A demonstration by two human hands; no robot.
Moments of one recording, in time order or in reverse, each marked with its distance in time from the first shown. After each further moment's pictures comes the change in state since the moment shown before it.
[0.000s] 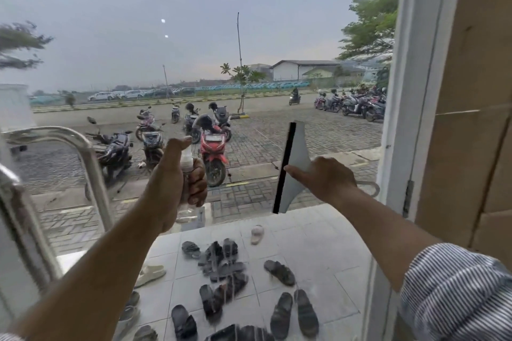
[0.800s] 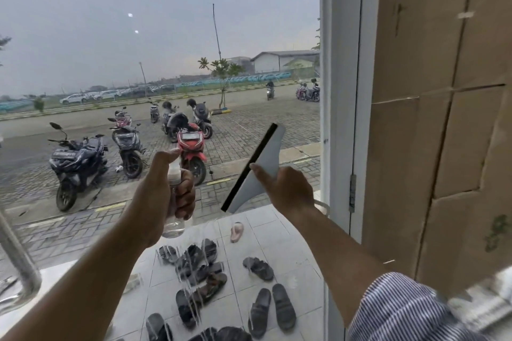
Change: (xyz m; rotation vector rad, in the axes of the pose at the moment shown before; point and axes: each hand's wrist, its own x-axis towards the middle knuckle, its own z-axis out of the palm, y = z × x) left_hand 0.036 -0.041 0.126 0.072 -0.067 -0.030; right_hand -0.004 0.082 0.026 0.433 0.139 0.114
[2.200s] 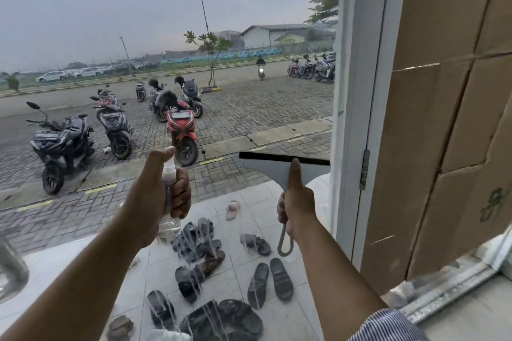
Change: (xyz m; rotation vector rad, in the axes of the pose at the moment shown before) left_hand 0.017 -0.047 -0.031 -0.021 -0.061 -0.064; right_hand -0.039 0.022 0.058 1.022 -0.010 0.800
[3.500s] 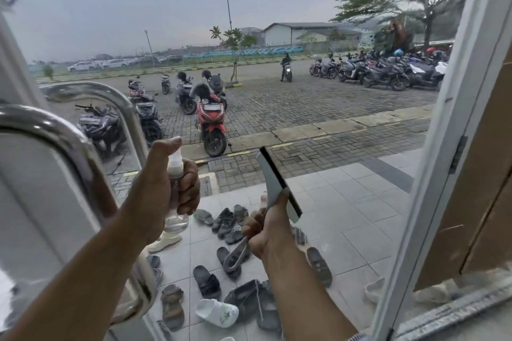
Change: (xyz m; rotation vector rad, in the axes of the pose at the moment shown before) left_hand -0.119 0.032 -0.217 -0.015 0.044 0.047; right_hand -0.166 0.134 0.228 0.540 -0.127 0.498
